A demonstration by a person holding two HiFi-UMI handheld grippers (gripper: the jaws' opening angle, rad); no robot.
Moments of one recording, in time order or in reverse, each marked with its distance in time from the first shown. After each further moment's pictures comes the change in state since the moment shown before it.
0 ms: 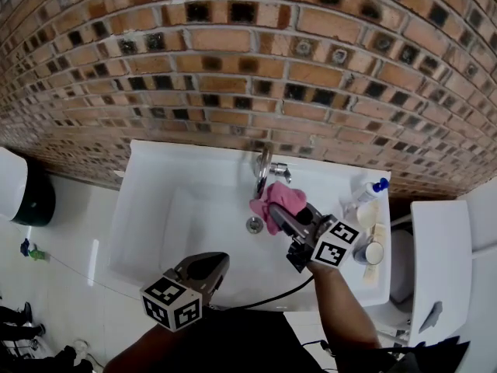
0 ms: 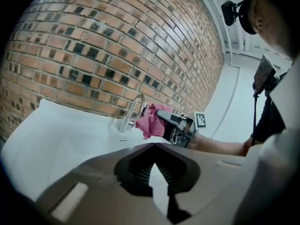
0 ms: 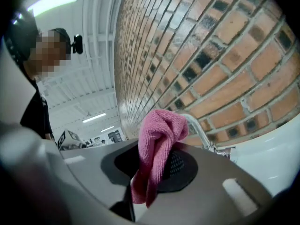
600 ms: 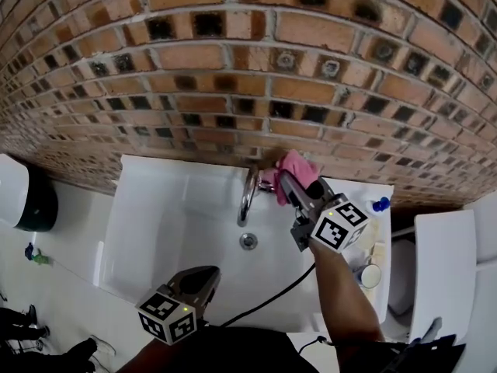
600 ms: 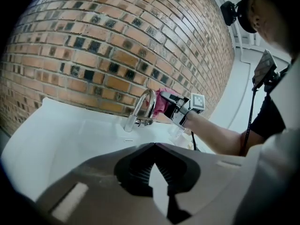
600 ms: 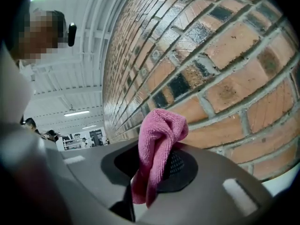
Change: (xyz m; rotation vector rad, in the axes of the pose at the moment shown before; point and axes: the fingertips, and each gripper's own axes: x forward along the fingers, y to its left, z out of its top) left arm 0.037 0.019 0.010 -0.031 0.037 0.095; right arm 0.018 -0.106 0.094 -0.107 -0.080 -0.186
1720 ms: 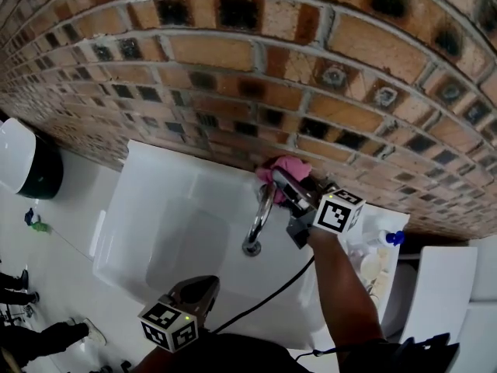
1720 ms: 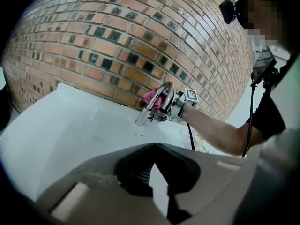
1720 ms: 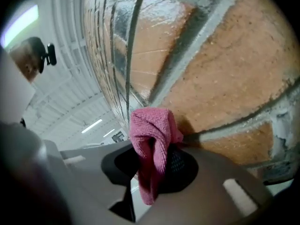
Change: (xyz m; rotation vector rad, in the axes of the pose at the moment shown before) left arm 0.024 0.026 -0.016 -0.164 0.007 0.126; right arm 0.089 -0.036 -0.049 0.272 0.196 0.196
